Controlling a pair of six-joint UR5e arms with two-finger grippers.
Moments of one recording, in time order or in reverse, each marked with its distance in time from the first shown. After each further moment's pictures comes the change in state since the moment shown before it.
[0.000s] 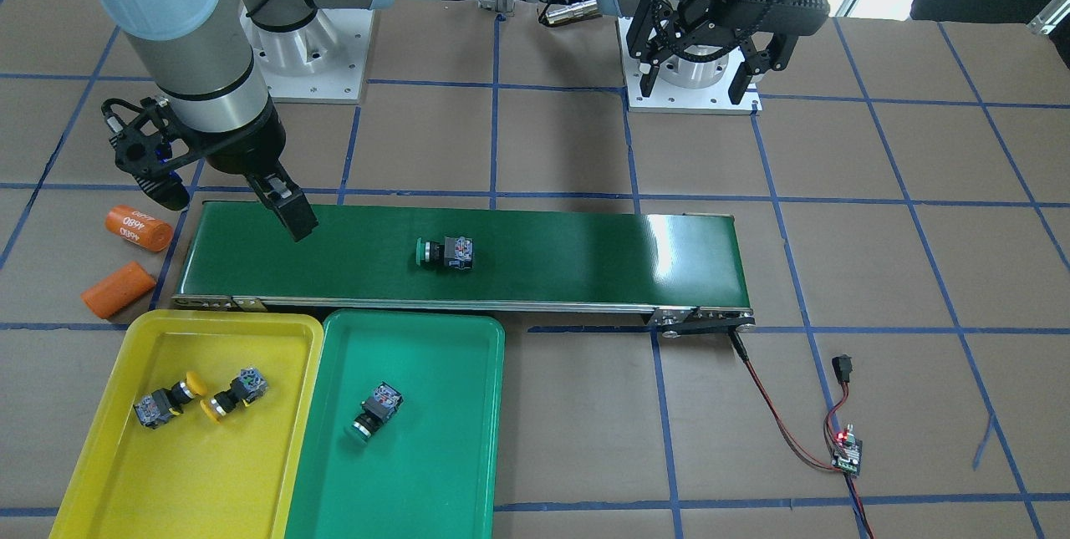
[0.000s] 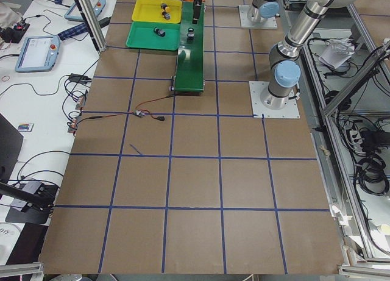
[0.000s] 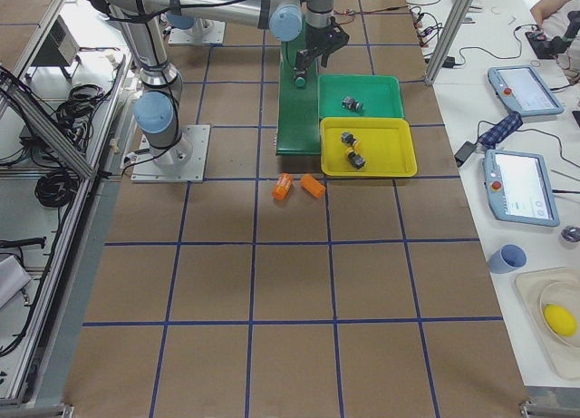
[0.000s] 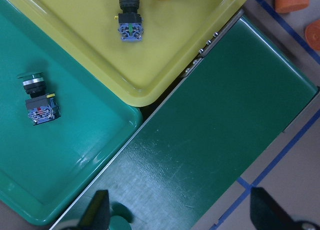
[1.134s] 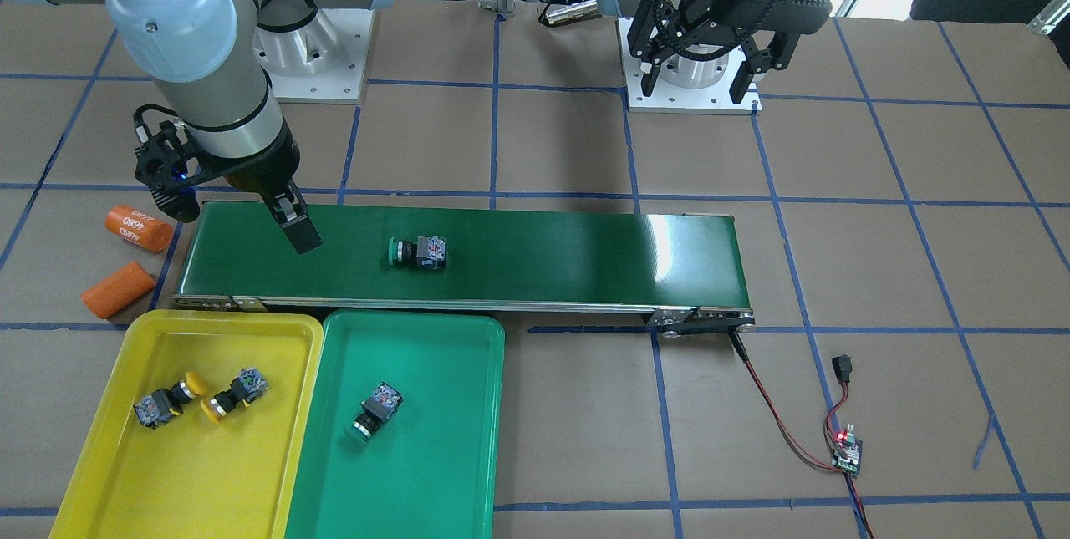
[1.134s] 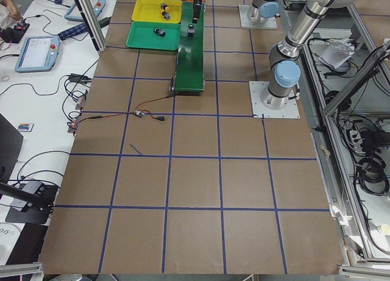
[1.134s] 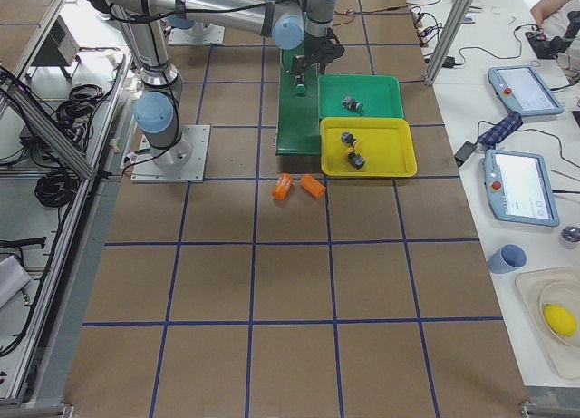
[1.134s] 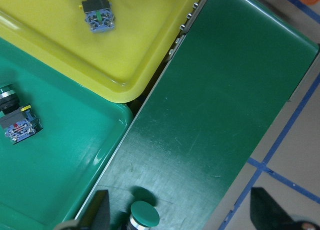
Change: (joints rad) left arm 0.001 0.001 0.001 0.000 0.000 0.001; right arm 0.007 0.036 0.042 -0.020 0.021 0.223
